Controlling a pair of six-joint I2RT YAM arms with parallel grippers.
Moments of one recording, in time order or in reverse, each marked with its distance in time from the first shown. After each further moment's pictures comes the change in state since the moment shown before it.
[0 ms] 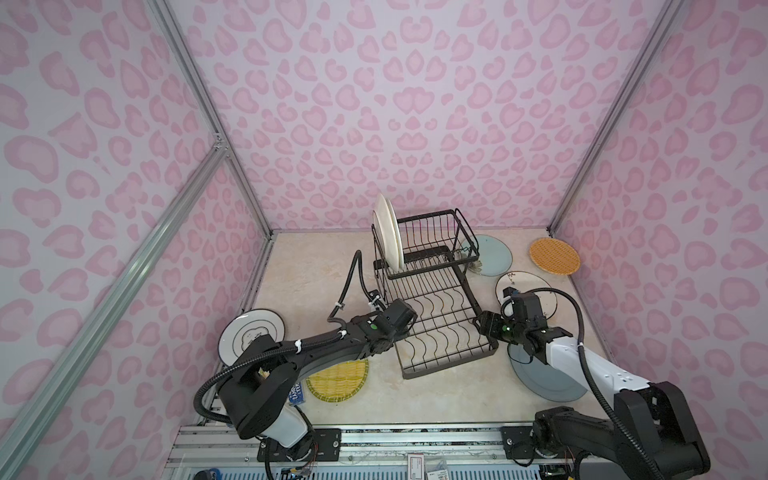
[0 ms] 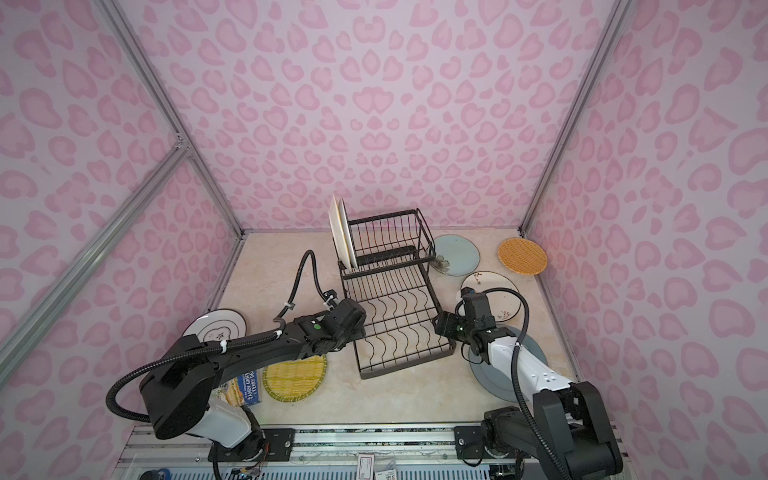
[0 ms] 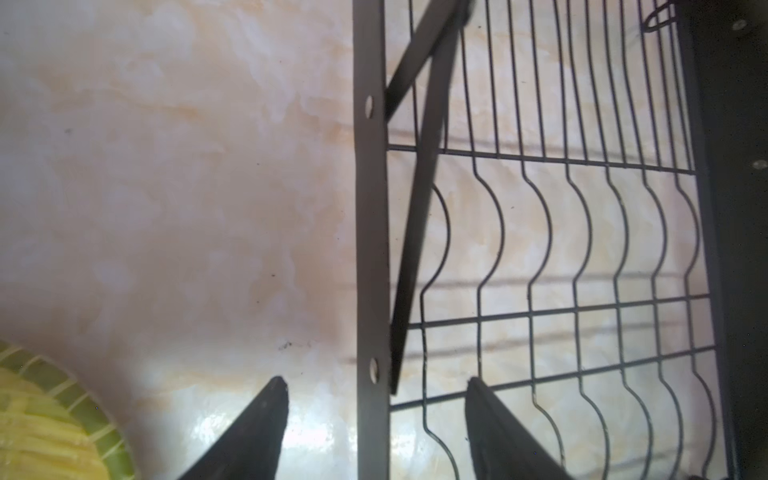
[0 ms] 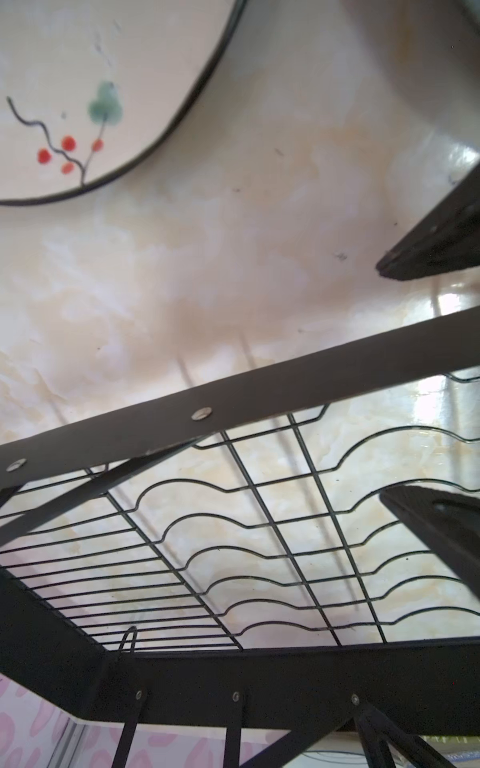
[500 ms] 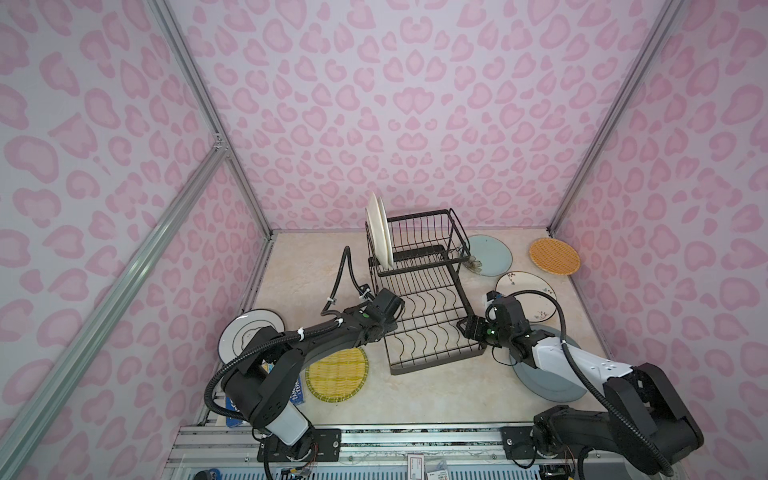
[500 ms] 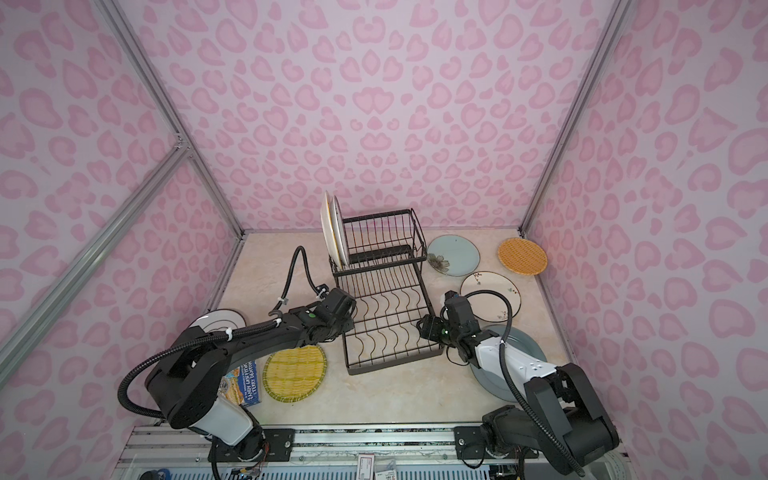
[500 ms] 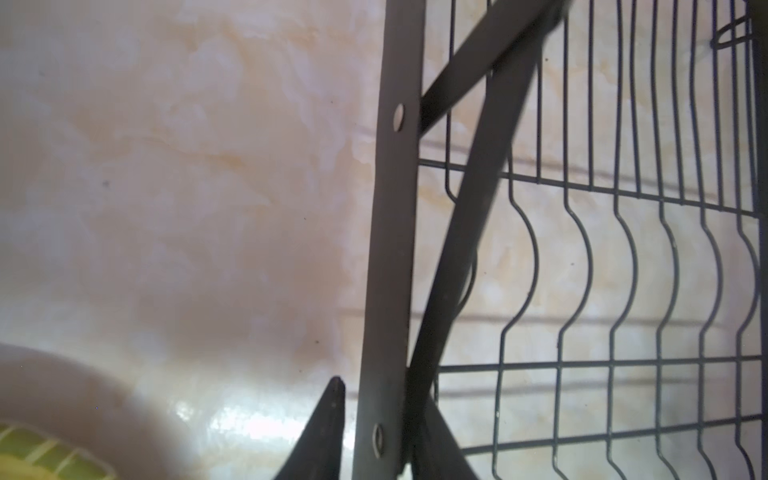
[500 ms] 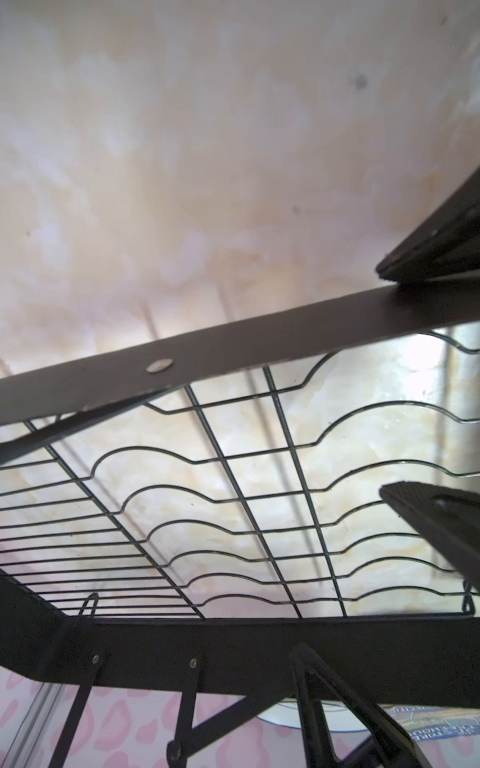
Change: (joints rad) left arm 0.152 0.051 0.010 0.028 0.072 0.098; right arm 0.183 0.081 -0.023 0.161 0.025 0.151
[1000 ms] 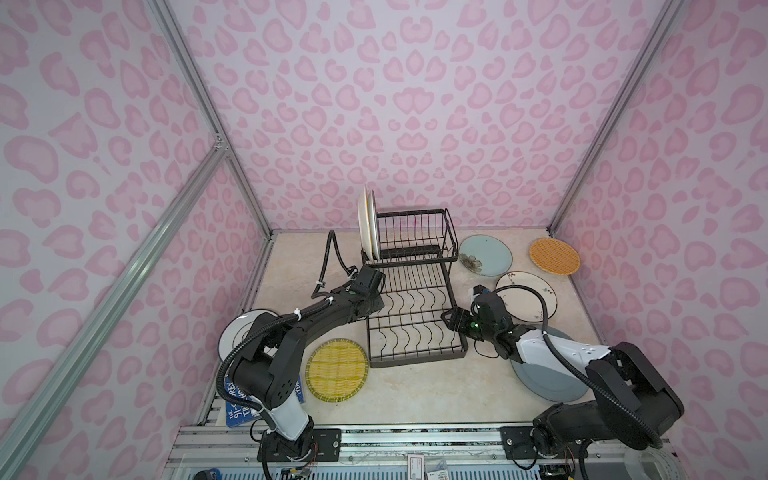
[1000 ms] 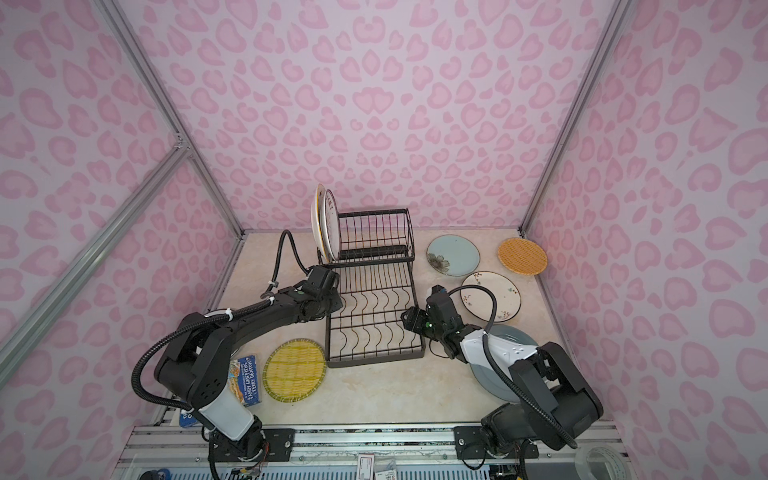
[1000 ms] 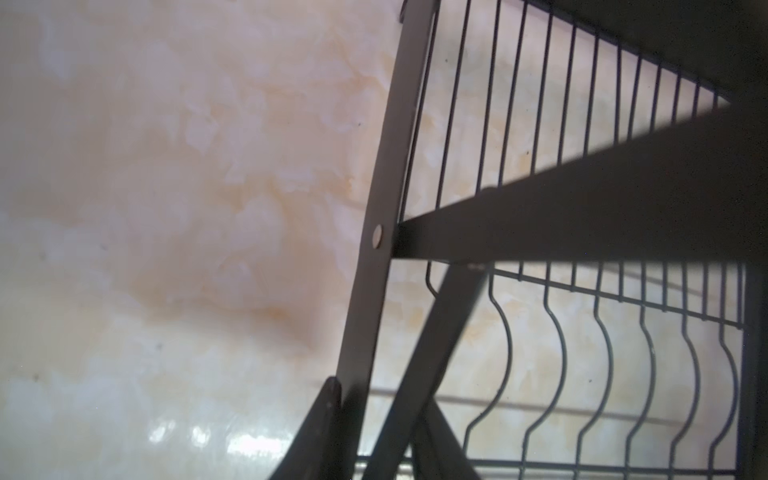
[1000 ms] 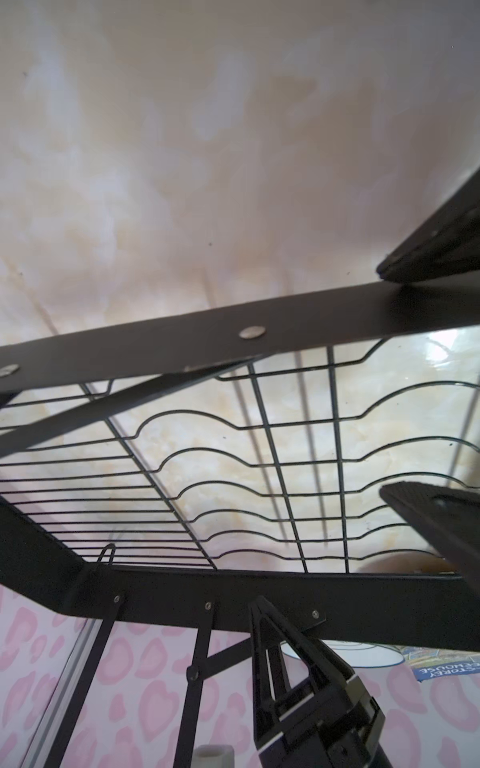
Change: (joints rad) left arm 0.195 0.098 0.134 0.017 0.082 0.186; right arm 0.111 0.132 0.082 0.158 0.064 0.151
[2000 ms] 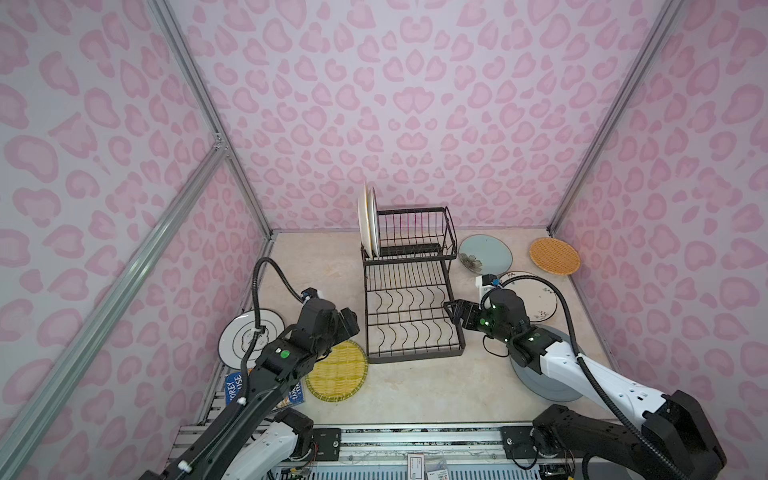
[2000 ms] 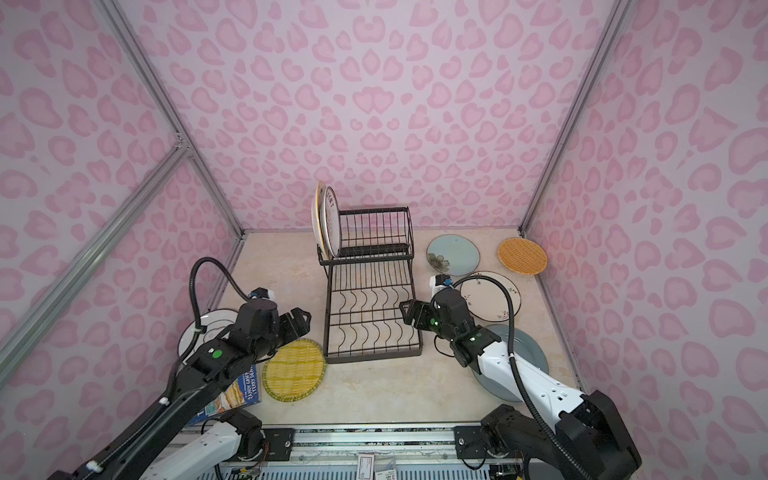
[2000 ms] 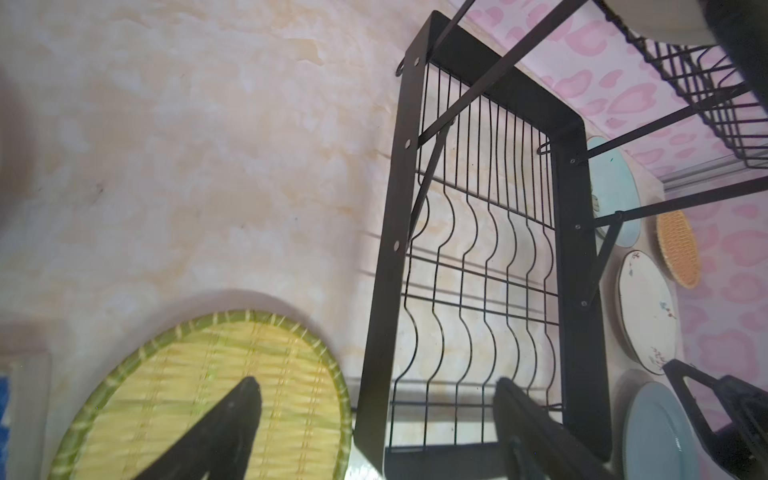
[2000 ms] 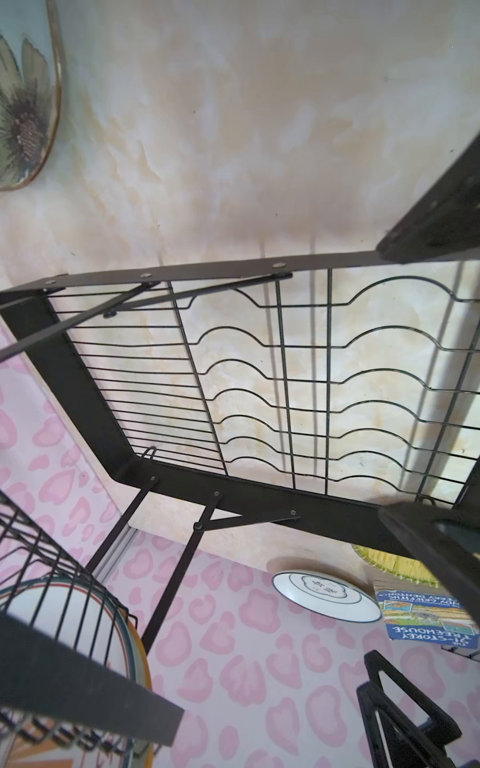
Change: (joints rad) left arm 0.039 -0.950 -0.351 -0.347 0.076 -0.045; right arm 0.055 -0.330 0.029 -0.187 0.074 -0.125
